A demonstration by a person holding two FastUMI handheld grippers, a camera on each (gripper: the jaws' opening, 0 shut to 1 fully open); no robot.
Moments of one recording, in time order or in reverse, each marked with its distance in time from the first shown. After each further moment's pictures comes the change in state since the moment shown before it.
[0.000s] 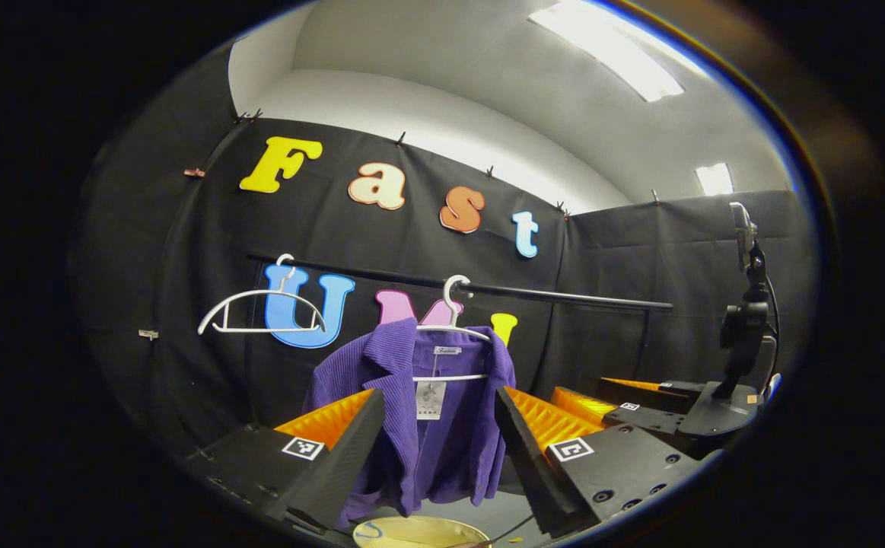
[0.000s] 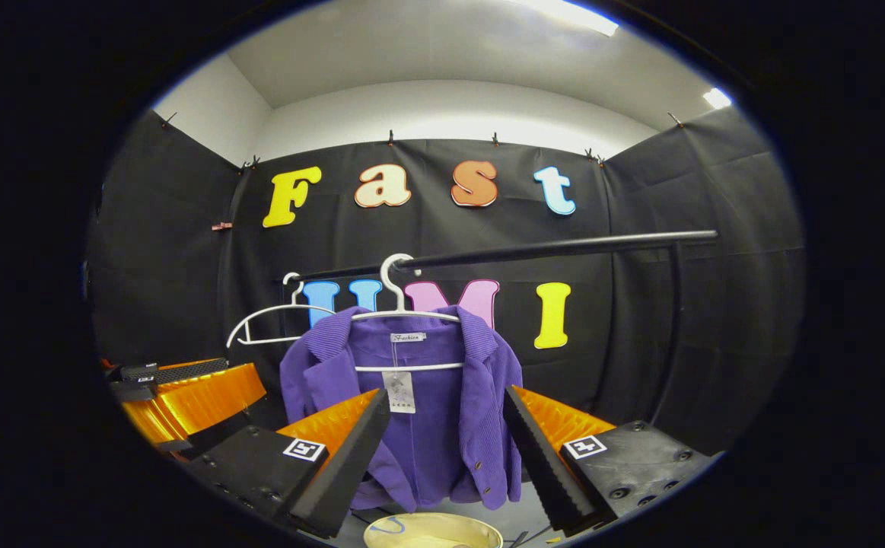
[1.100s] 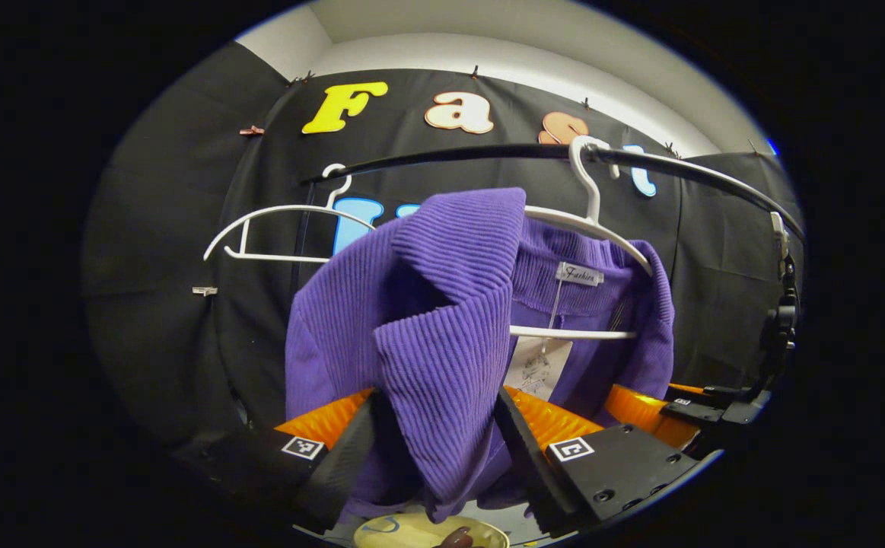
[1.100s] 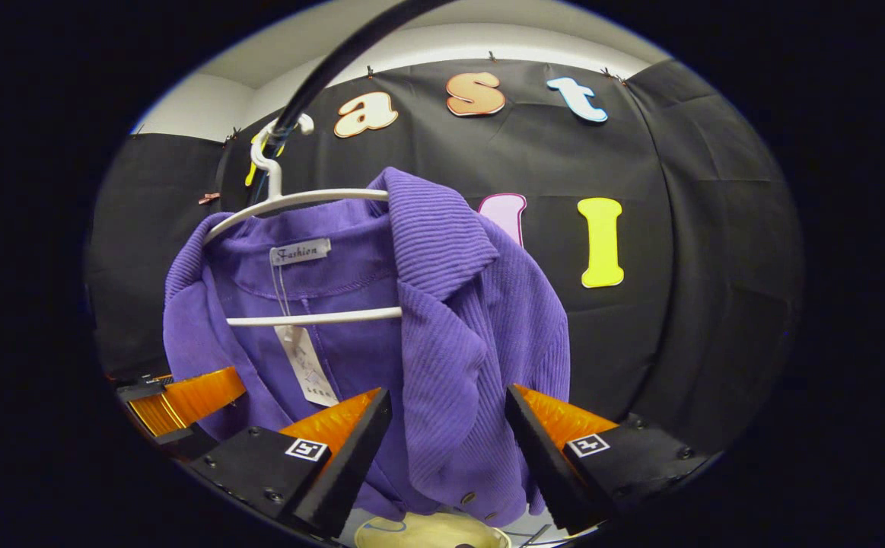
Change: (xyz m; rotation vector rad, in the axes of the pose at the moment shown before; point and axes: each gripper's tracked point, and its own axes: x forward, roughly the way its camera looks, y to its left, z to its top) left arm 0.145 0.079 -0.118 -0.004 0.188 0.405; right arm 0.171 -0.036 -0.129 0.099 0.237 0.157
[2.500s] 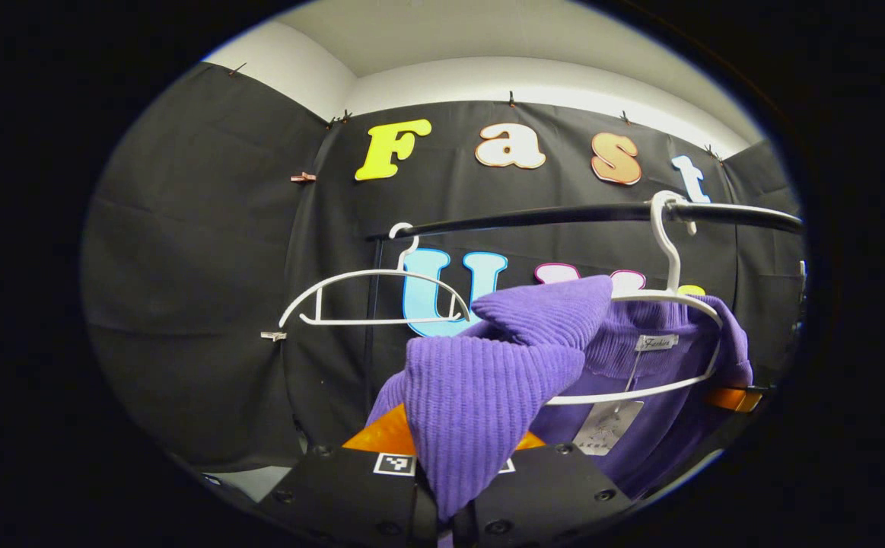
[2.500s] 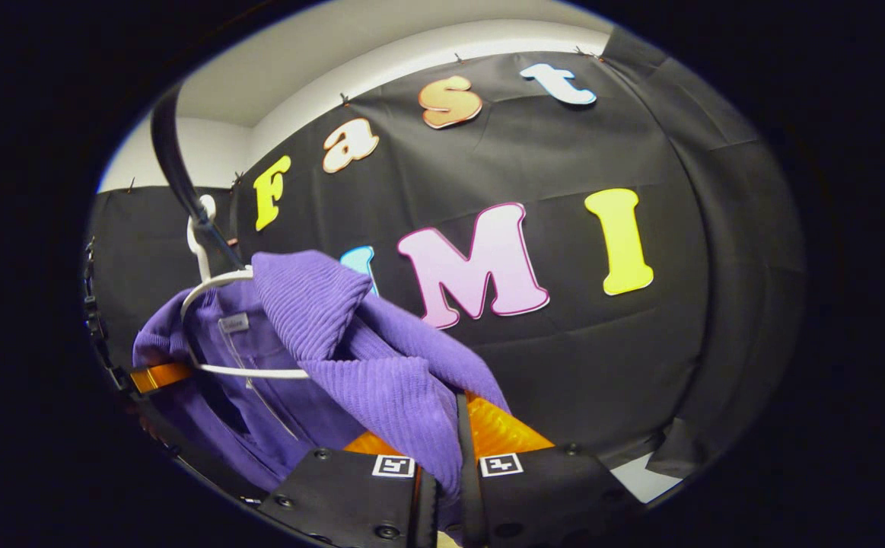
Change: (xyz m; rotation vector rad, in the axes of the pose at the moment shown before) left arm -0.022 0.063 0.081 0.048 -0.168 0.257; right arm 0.027 -0.081 0.057 0.156 -0.101 0.152
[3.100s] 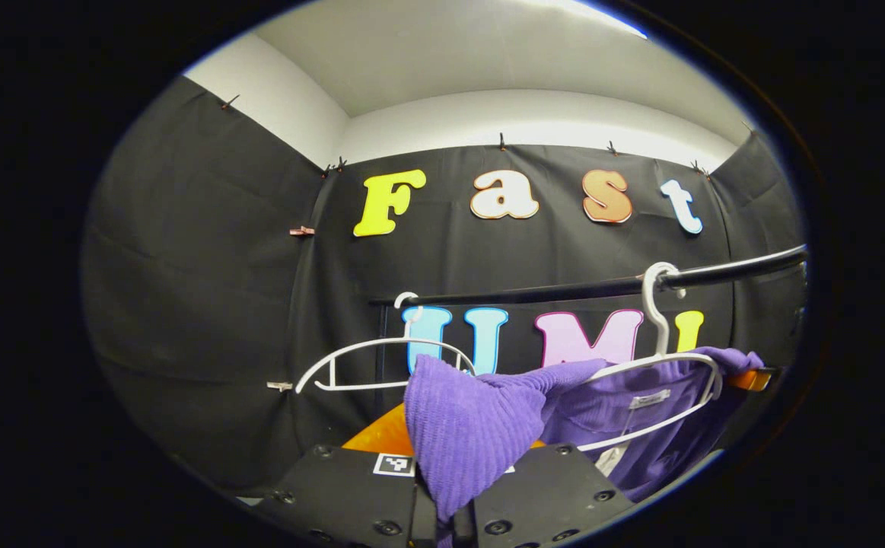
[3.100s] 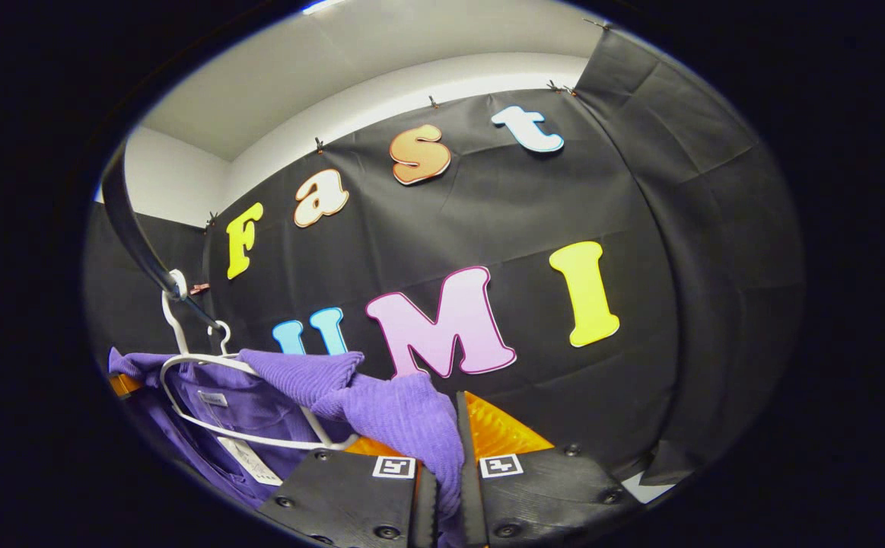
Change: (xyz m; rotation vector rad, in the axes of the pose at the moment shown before) left arm 0.009 0.024 0.065 0.066 -0.185 0.000; right arm 0.013 -0.016 0.065 -0.011 -0.187 -0.093
